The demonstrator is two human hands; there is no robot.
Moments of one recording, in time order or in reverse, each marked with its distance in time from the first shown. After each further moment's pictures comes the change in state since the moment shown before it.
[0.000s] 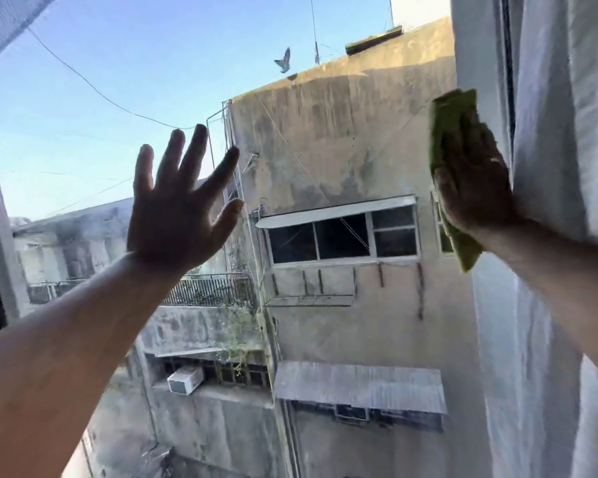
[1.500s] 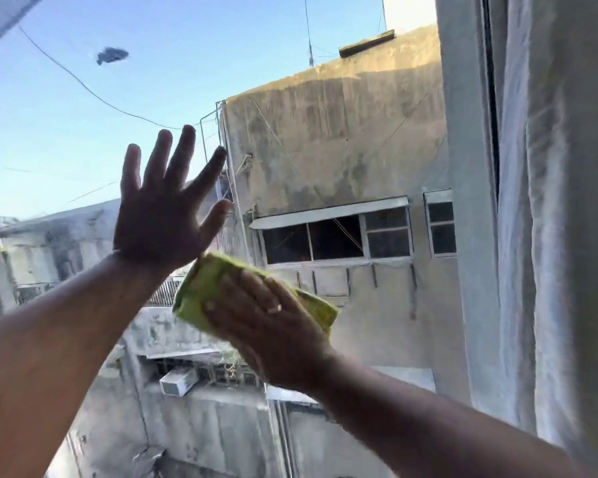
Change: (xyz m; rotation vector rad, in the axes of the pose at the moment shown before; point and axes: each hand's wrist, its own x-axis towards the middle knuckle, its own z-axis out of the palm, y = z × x) left_hand 0.003 -0.002 -0.004 0.043 -0.015 0.005; right_hand -0.126 -0.262 0.009 0.216 -0.084 -0.578
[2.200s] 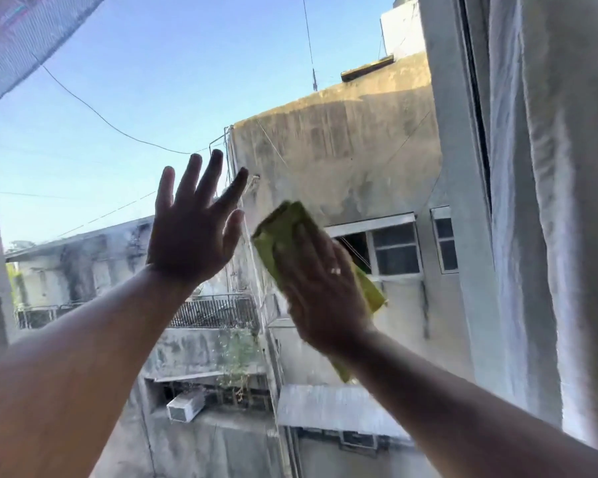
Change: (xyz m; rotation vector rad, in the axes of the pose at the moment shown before) left_hand 0.027 0.033 -0.009 -0.005 -0.009 0.004; right_hand 0.003 0.082 -0.013 -0.066 0.076 0.335
